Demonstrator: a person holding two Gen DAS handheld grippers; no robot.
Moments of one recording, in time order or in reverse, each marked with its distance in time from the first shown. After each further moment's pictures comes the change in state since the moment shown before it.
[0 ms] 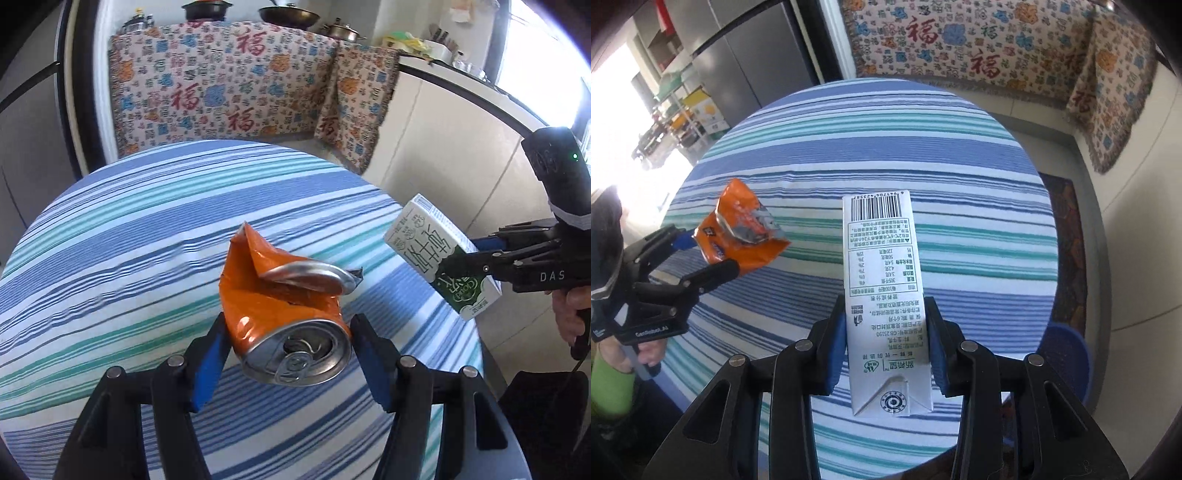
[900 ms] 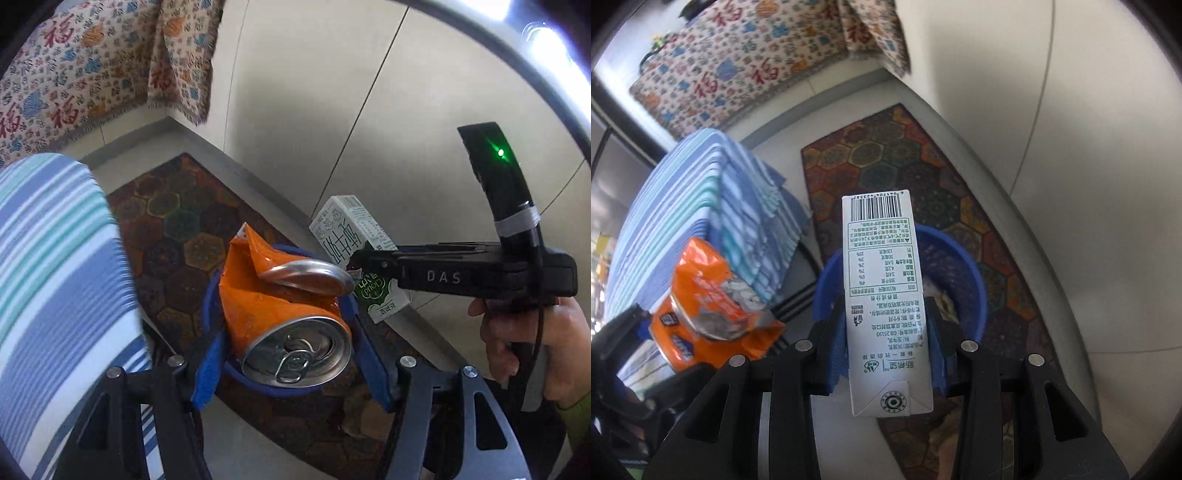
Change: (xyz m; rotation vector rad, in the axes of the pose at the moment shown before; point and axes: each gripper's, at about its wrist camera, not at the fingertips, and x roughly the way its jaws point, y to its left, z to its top) left arm 0.180 -0.315 0.014 0.253 0.232 -0.286; right arm -0.028 -0.272 -0.143 0.601 -0.045 -0.184
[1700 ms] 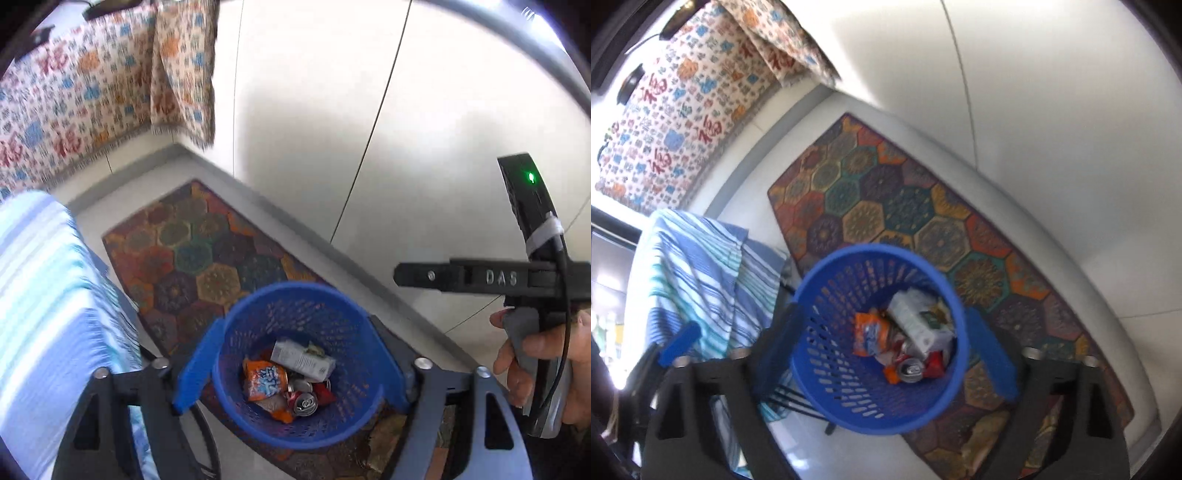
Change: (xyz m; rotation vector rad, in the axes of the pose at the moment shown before) left arm 0.022 0.000 0.031 0.053 -0.120 0.086; right arm 0.017 -0.078 0.006 0.261 -0.019 0.072
